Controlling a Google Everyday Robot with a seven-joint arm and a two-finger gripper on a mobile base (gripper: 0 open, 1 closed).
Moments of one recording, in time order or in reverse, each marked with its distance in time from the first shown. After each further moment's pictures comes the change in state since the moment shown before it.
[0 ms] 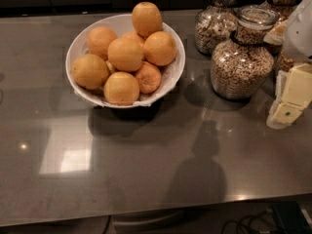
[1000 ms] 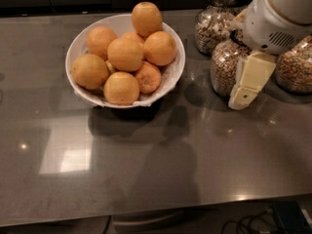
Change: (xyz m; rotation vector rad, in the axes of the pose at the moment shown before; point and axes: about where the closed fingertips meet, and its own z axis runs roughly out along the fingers) arm -0.056 -0.032 0.019 0.076 -0.070 -0.078
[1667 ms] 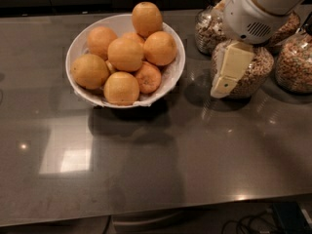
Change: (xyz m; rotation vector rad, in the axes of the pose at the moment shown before) arm -0.042 -0.020 0.007 0.036 -0.074 -0.077
